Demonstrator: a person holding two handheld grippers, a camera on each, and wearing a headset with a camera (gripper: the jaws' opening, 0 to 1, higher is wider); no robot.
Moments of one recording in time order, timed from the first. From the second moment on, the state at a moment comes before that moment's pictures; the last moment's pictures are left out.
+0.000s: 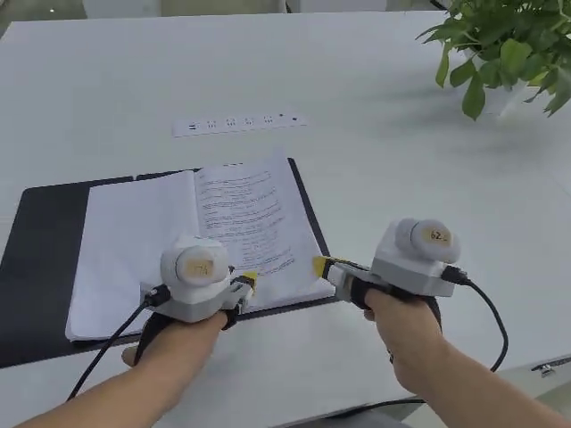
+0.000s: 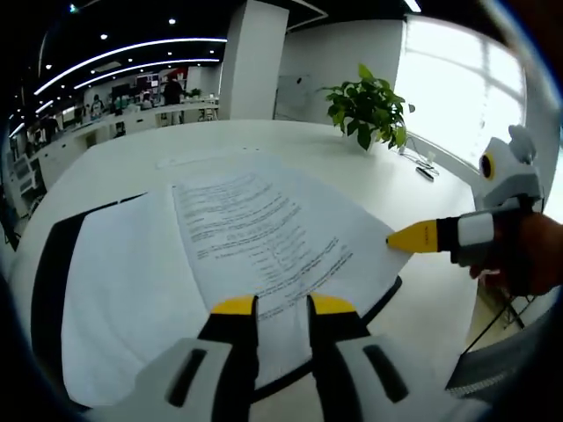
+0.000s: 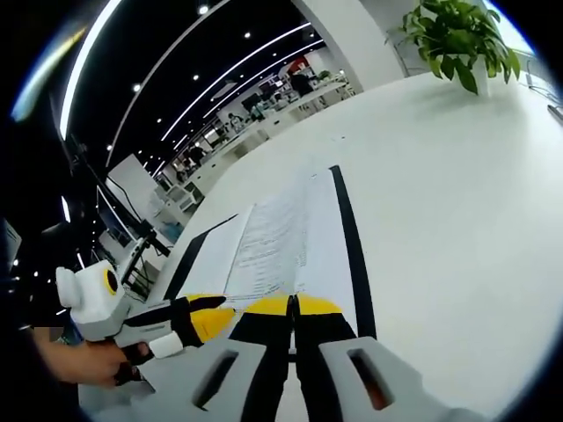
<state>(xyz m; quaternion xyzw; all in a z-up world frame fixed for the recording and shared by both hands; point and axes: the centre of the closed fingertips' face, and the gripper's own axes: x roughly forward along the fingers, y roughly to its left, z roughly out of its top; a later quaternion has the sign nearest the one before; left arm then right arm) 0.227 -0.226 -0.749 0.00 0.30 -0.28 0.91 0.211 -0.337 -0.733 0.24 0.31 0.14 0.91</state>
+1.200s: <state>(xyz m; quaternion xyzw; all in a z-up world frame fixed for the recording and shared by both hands) 0.168 -0.058 -0.662 0.02 0.22 -0.23 0.95 0.217 -0.145 -0.645 0.23 0.27 0.29 0.89</state>
